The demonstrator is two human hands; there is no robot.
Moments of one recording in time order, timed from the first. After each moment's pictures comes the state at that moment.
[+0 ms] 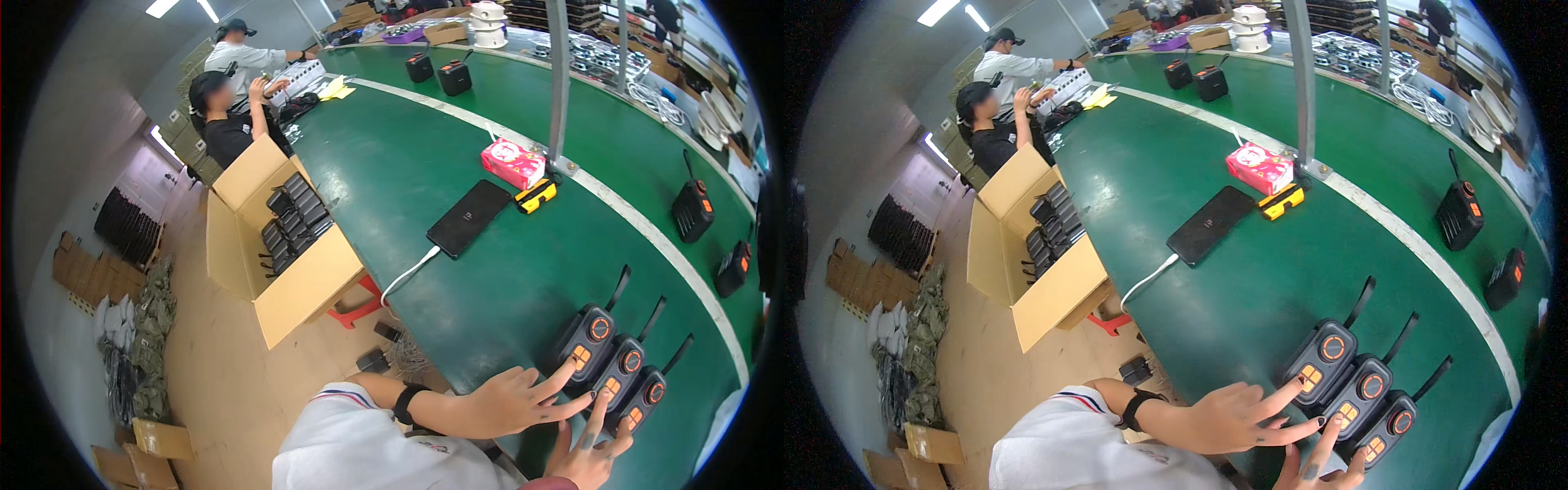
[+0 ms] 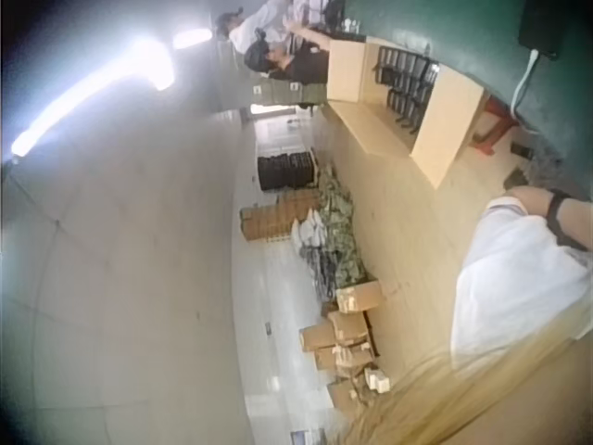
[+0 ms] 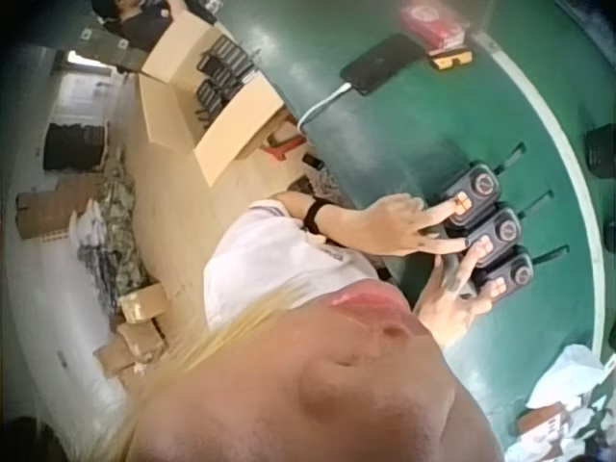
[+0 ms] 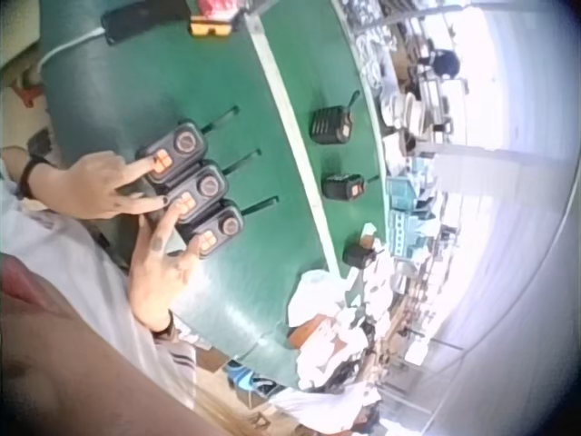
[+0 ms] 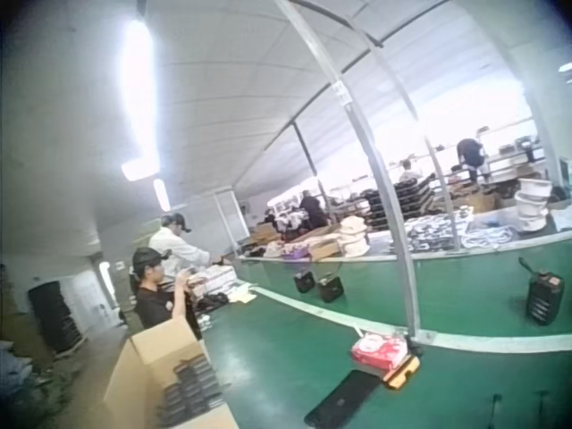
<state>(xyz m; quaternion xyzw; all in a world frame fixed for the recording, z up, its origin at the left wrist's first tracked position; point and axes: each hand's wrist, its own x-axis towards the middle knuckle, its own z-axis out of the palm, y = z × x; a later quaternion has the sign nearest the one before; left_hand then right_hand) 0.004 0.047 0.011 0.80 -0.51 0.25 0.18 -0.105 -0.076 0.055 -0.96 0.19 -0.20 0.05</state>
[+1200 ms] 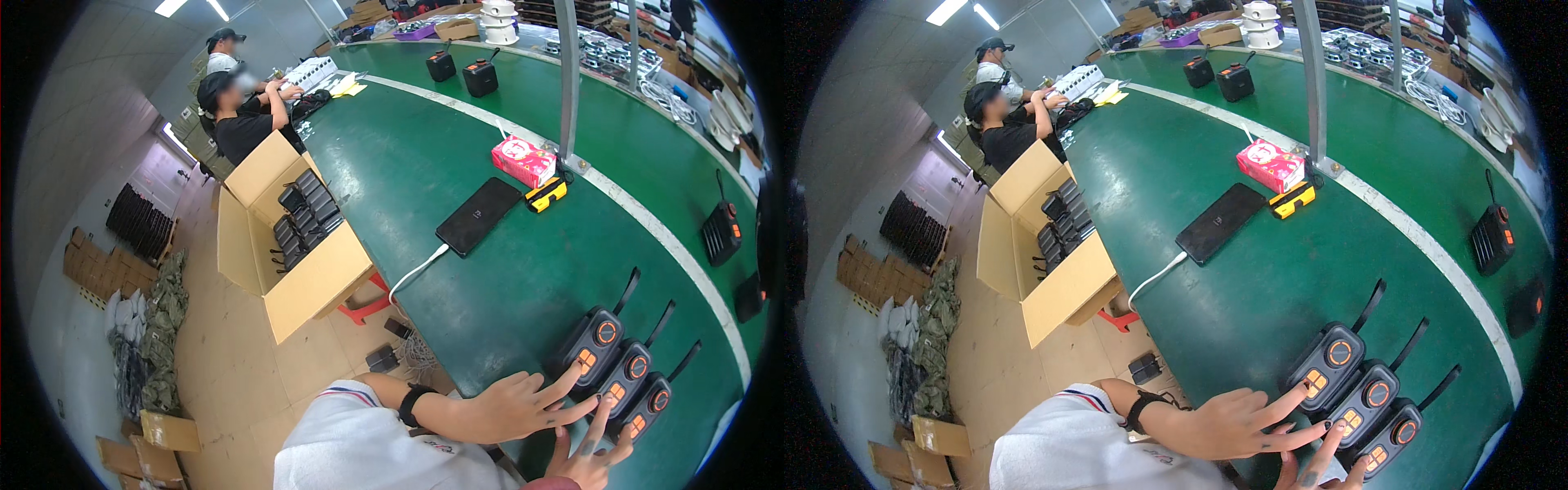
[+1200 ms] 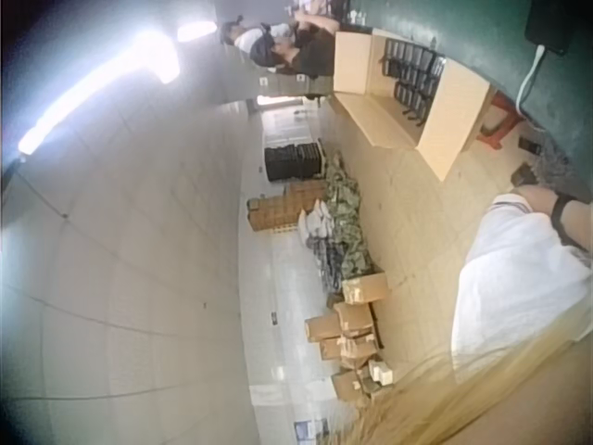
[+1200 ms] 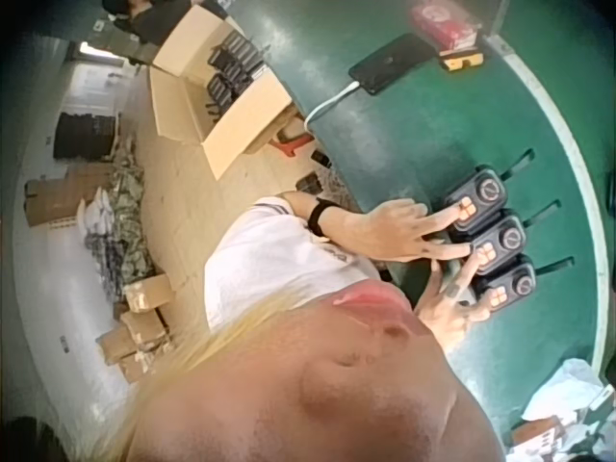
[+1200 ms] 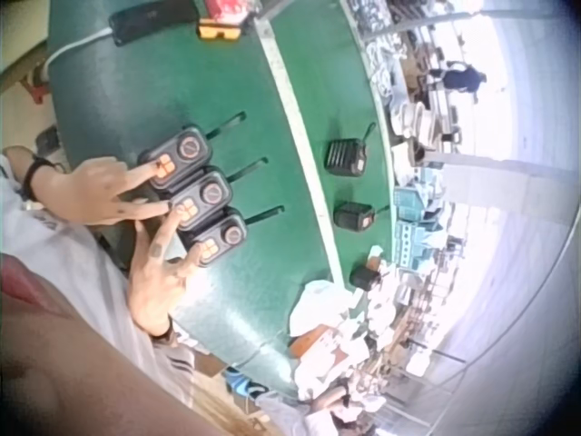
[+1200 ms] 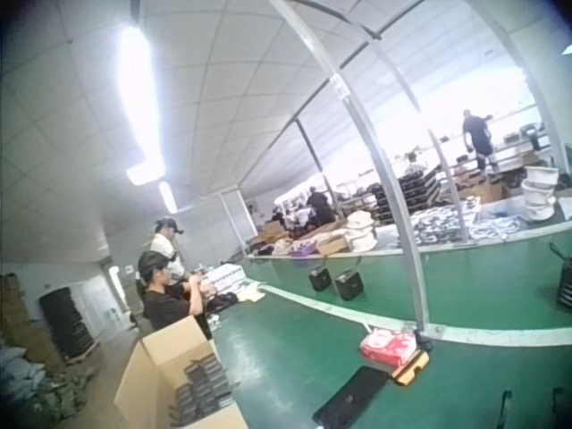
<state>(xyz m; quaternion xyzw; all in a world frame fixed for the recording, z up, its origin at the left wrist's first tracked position) -0.003 0.042 0.015 0.81 -0.50 0.24 0.17 -0.111 -0.082 0.050 -0.96 0.18 -0.20 0.02</state>
